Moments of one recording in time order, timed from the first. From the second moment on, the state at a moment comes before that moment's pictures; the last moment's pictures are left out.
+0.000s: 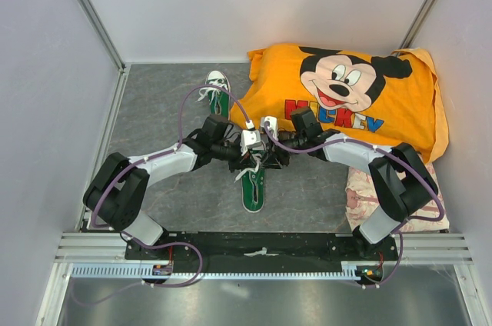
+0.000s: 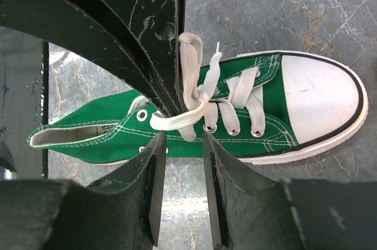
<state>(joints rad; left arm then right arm) -0.60 1.55 0.81 0.00 0.75 0.47 0.54 1.63 0.90 -0.08 -0.86 -0.38</state>
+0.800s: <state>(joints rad) -0.60 1.56 0.81 -0.02 0.79 0.52 0.56 1.64 0.91 -0.10 -0.87 -0.46</state>
